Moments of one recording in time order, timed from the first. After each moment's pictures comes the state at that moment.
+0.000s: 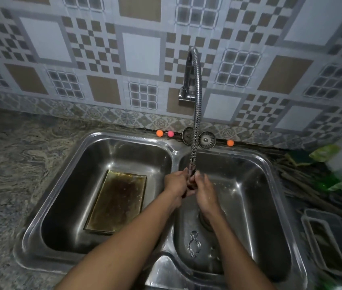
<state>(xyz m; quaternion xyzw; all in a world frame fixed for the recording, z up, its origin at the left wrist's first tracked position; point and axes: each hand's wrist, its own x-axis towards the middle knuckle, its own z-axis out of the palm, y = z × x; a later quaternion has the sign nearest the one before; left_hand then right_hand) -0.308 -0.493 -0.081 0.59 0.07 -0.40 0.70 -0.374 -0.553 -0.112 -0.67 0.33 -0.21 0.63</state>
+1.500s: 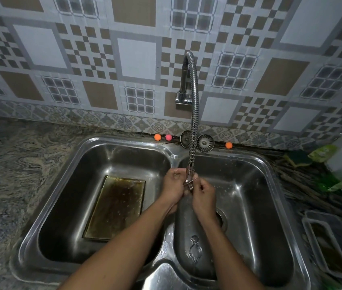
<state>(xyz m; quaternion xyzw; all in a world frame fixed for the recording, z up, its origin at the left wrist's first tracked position) -0.295 -0.494 -0.094 0.58 0.01 -0.36 0.73 -0.365 -0.546 -0.120 -0.70 0.36 -0.32 0.53</state>
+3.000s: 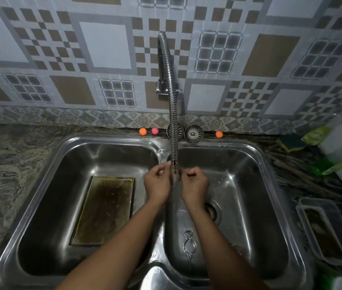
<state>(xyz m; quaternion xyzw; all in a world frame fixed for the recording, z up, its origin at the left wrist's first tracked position) -0.287 -0.508 -0.117 0.72 -0.02 -0.15 0.68 -0.340 -0.578 -0.144 -0.63 0.45 -0.34 0.54</state>
